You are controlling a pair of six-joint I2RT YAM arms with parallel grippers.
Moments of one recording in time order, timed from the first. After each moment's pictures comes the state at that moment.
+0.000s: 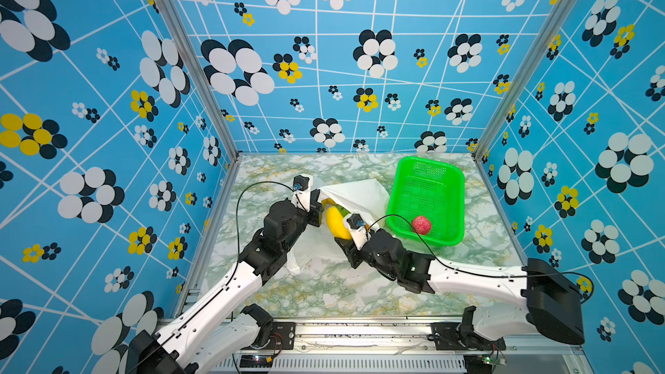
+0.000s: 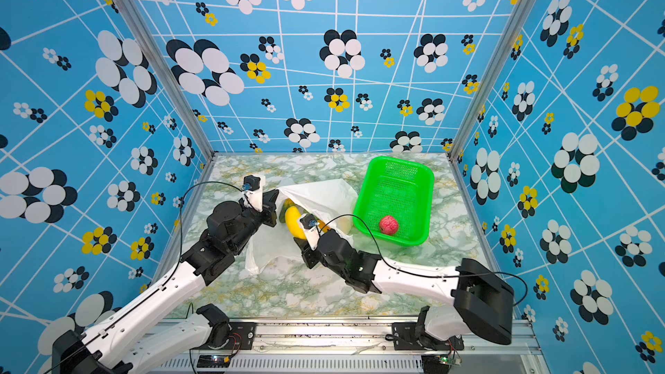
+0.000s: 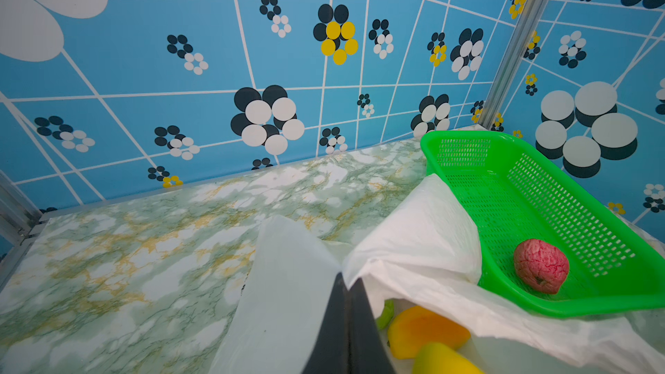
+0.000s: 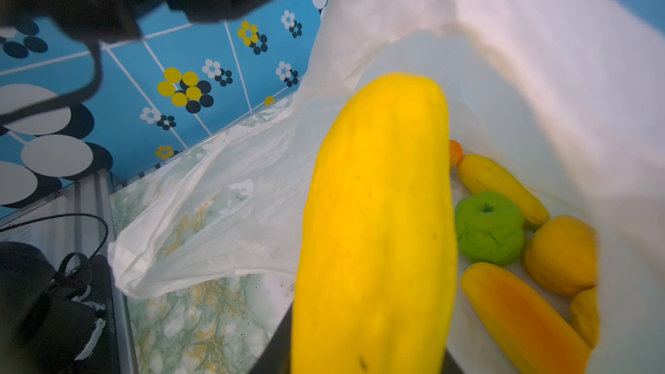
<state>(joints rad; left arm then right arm) -0.56 0.95 0.73 0.07 -0.15 -0.09 1.12 1.32 0.74 0.30 0.29 0.15</state>
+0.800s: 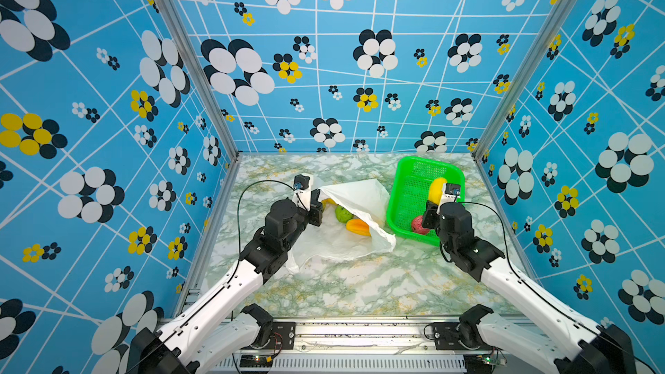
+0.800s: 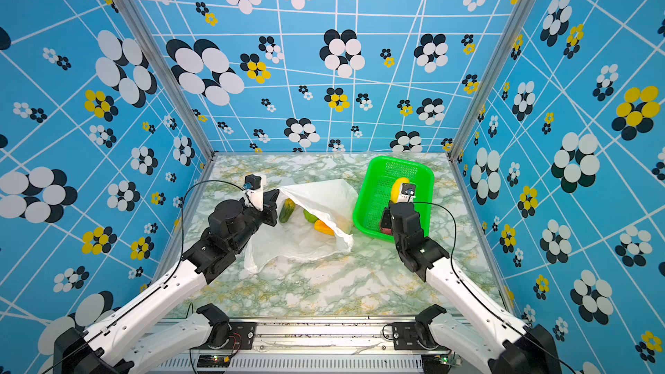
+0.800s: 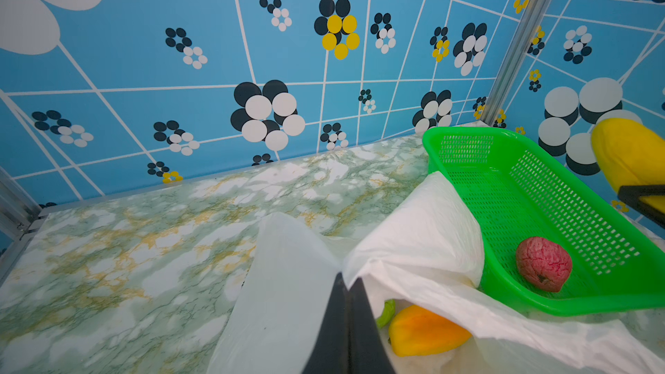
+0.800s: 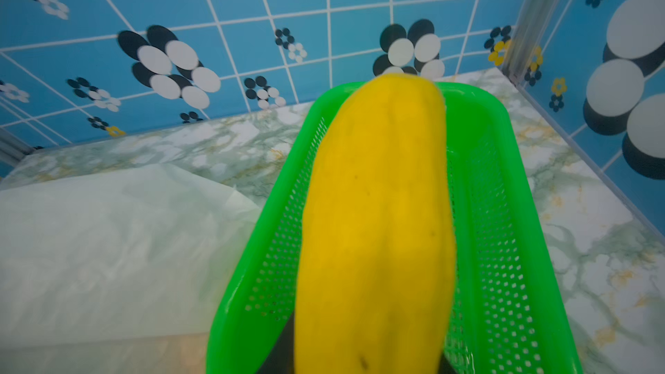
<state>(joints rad) -0.56 0.96 0.73 0.06 -0.15 -0.09 0.42 1.05 0.69 -0.15 0.44 0.38</state>
